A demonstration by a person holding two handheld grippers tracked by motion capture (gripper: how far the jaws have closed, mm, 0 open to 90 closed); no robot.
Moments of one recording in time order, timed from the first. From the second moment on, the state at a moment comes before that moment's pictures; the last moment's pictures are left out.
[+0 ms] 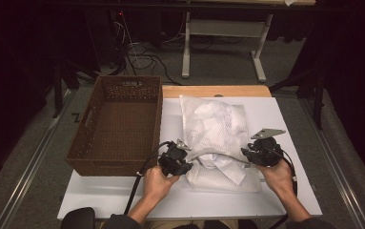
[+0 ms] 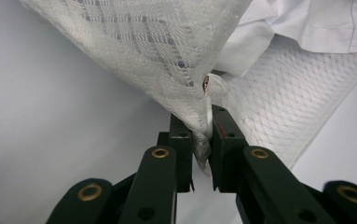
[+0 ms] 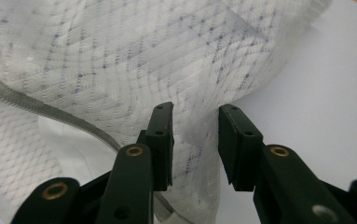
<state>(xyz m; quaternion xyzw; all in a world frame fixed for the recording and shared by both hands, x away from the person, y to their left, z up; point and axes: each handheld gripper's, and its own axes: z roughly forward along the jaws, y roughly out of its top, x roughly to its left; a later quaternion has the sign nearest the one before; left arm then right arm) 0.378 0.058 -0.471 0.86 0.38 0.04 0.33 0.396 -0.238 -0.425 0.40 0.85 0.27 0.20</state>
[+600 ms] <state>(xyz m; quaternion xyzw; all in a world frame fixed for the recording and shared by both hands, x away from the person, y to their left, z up) 0.374 0.069 -0.482 0.86 0.39 0.02 0.34 0.354 -0.222 -0.419 0.34 0.88 0.28 0.18</state>
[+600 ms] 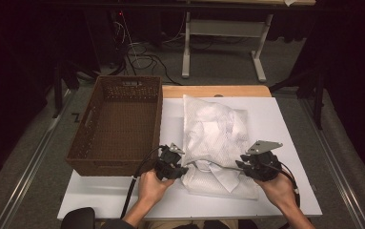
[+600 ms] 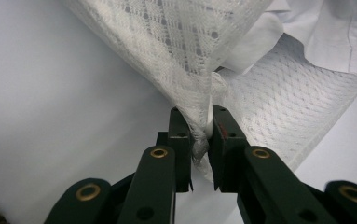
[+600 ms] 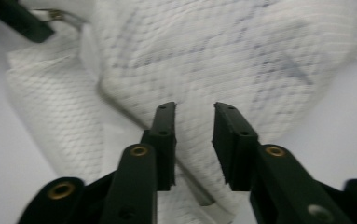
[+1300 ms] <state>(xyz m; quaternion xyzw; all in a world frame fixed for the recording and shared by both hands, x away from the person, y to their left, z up) 0.376 0.072 -0.481 0.85 0.39 0.02 0.35 0.414 -0.181 -0.478 0.33 0.91 0.21 0.14</state>
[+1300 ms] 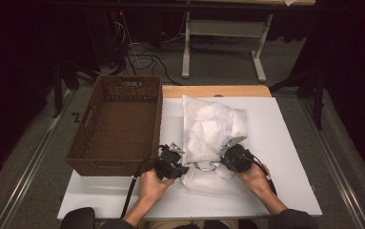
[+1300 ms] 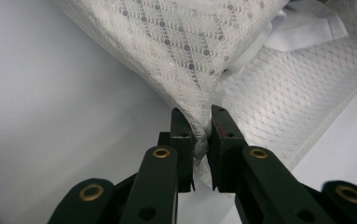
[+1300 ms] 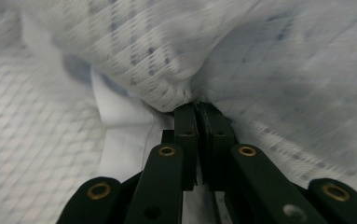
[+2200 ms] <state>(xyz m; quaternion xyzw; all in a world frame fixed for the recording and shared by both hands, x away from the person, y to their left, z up) 0.364 0.080 -0.472 0.85 0.39 0.03 0.35 0.390 -0.167 -0.453 0.30 0.90 0.26 0.17</state>
